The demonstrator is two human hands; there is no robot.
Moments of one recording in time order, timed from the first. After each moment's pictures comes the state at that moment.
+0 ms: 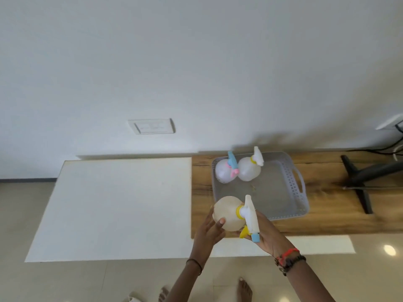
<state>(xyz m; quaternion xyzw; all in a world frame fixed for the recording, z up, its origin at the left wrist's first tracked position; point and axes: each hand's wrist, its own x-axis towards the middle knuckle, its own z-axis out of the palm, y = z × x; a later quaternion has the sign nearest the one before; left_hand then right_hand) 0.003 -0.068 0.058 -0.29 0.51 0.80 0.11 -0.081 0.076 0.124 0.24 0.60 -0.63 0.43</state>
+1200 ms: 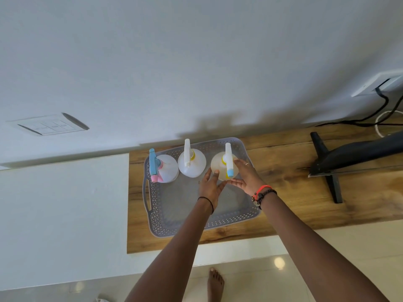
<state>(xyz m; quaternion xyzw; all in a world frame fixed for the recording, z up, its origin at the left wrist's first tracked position) -0.228 0.100 -0.032 -0.42 0.37 0.83 0.09 -0.290 0.199 -0.018 0.34 0.57 -0.66 0.36</state>
